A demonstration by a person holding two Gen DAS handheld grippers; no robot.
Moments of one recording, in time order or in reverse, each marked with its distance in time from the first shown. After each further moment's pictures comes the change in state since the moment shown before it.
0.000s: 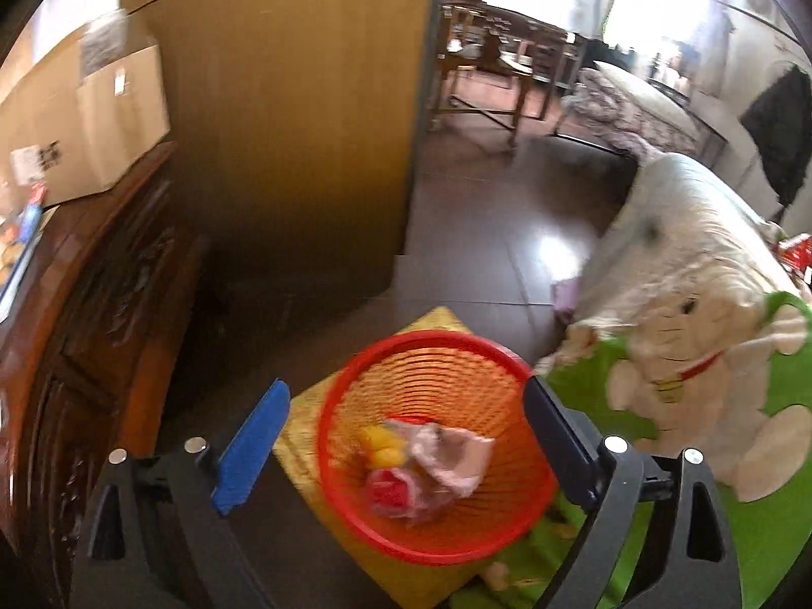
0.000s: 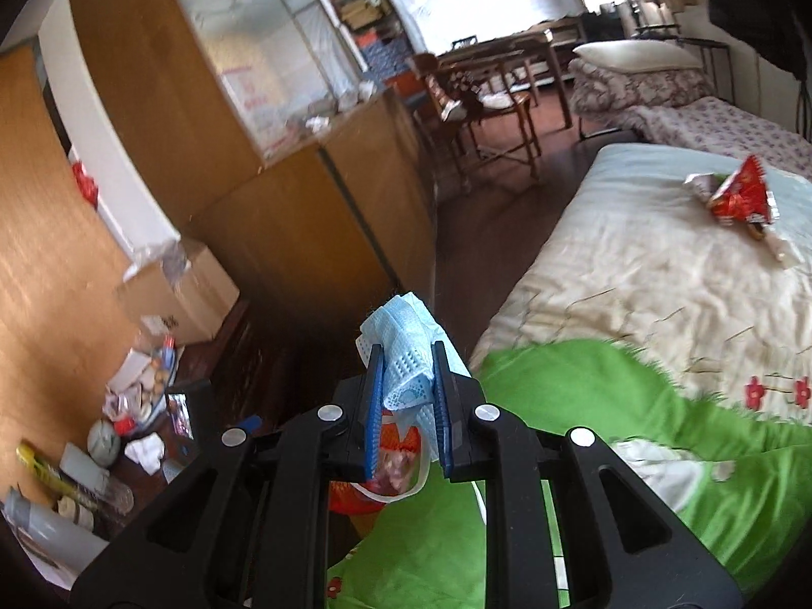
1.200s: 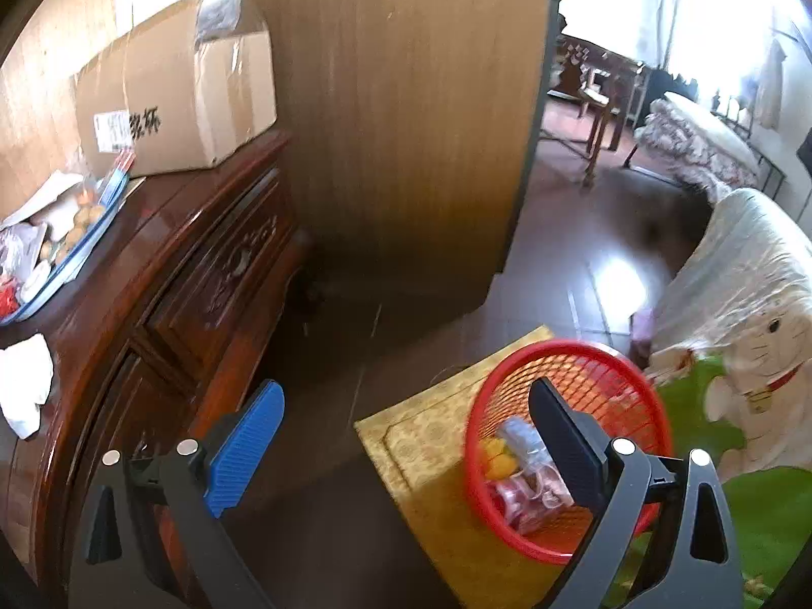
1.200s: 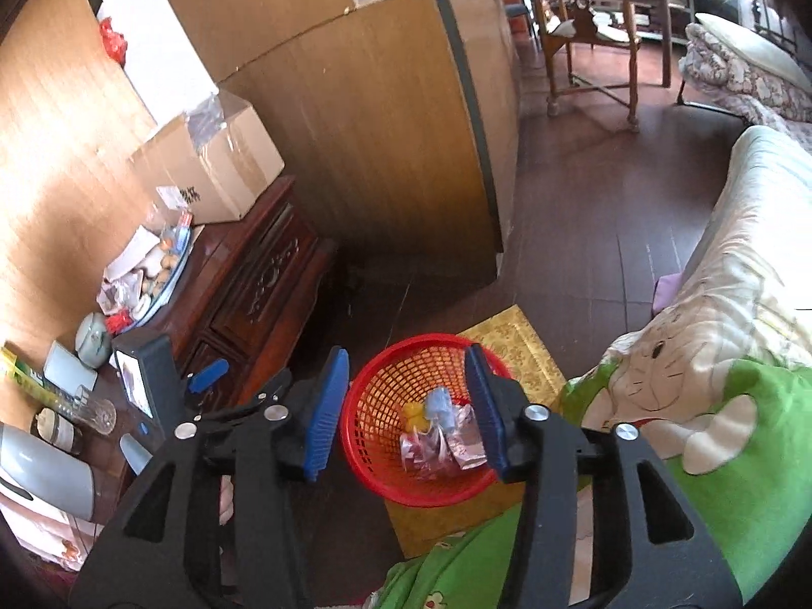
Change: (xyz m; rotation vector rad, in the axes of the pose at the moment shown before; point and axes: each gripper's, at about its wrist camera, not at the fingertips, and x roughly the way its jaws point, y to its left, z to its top) left arm -0.010 0.073 -0.024 -0.079 -0.086 0.156; right arm 0.134 0.096 -0.021 -0.208 0.235 0.072
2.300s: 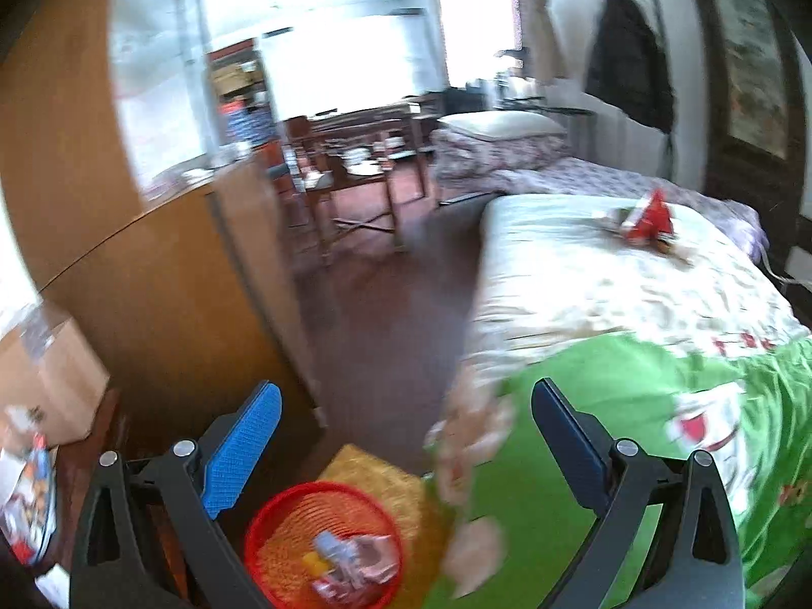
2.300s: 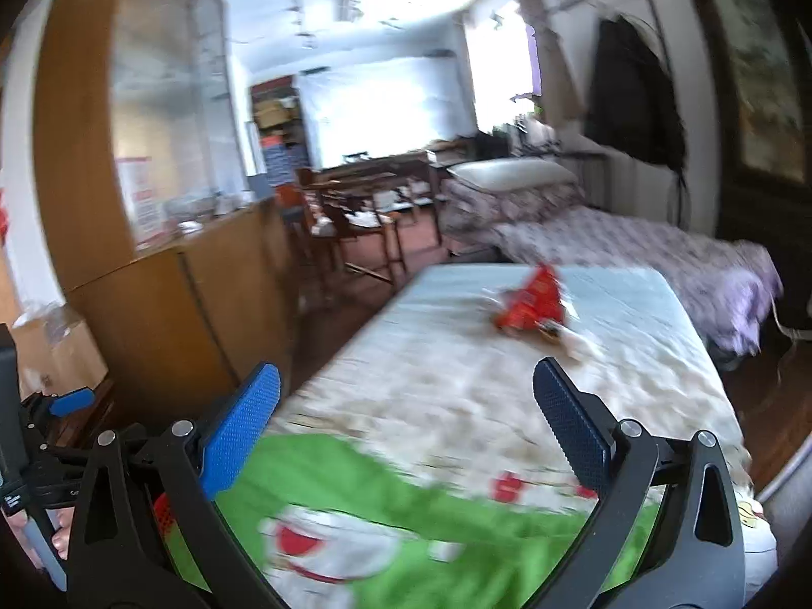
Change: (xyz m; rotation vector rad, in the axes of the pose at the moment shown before) left arm -0.150 -0.302 0.032 0.522 -0.253 -0.307; right arm -0.248 -0.218 -0.092 0.278 -0.570 -0.498
